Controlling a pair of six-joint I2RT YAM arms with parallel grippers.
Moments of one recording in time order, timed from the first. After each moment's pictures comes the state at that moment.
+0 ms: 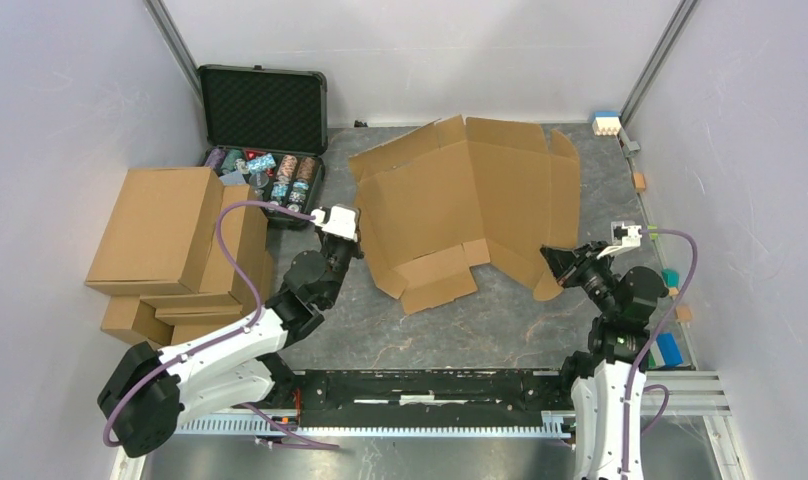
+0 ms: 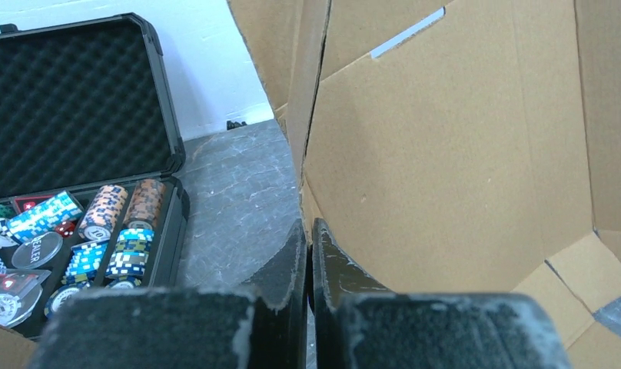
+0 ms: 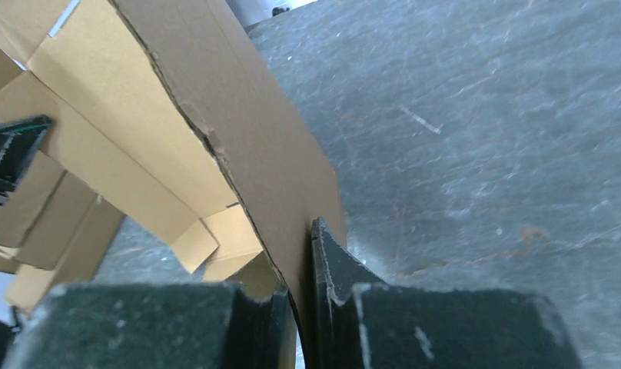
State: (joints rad) left arm -0.79 0.98 0.43 0.67 -0.50 0.16; right arm -0.30 0.40 0.30 0.01 -0.73 0.46
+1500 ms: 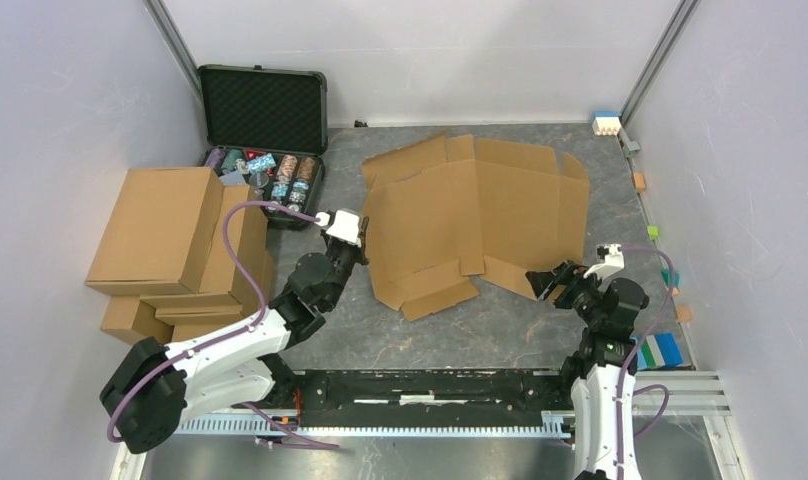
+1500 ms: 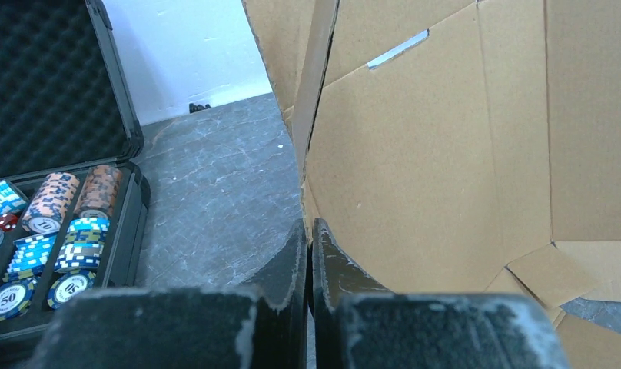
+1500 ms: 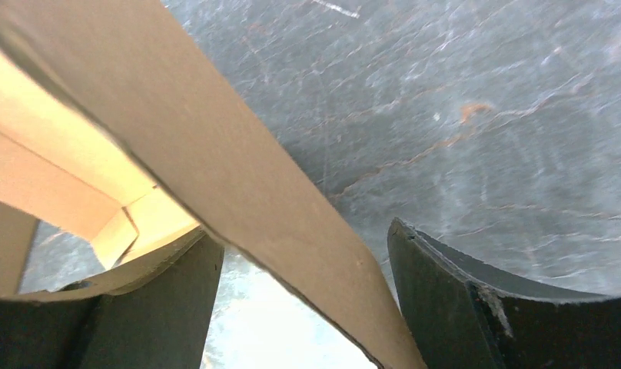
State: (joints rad) left arm -0.79 1.00 0.39 0.68 -0.44 0.10; right arm -0.30 0.38 0.10 -0.09 -0.65 0.41
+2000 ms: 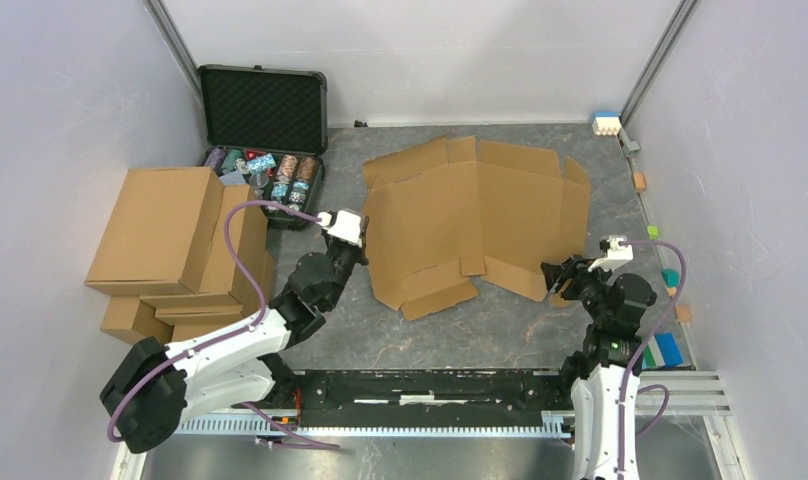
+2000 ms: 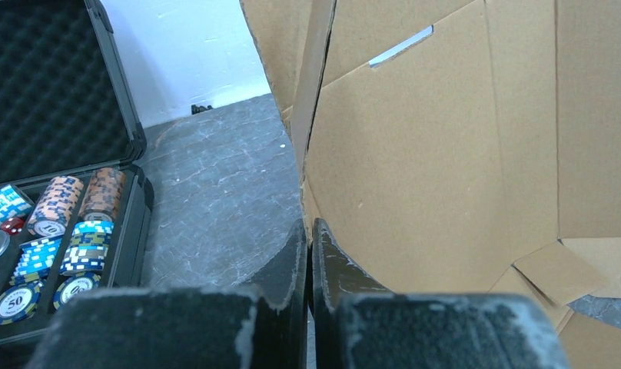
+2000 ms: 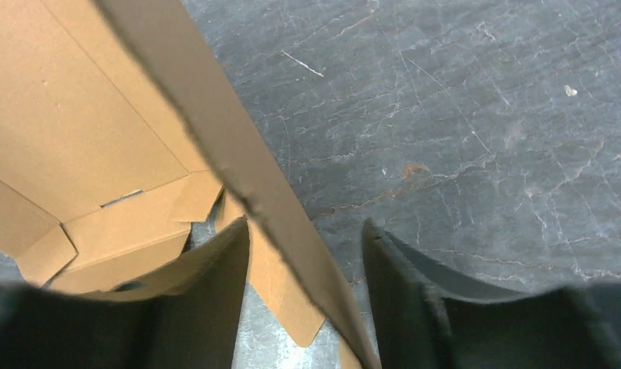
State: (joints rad) left arm -0.79 1.00 0.39 0.68 -0.43 0.12; right arm -0.30 0.37 0.20 -0.13 -0.54 0.21
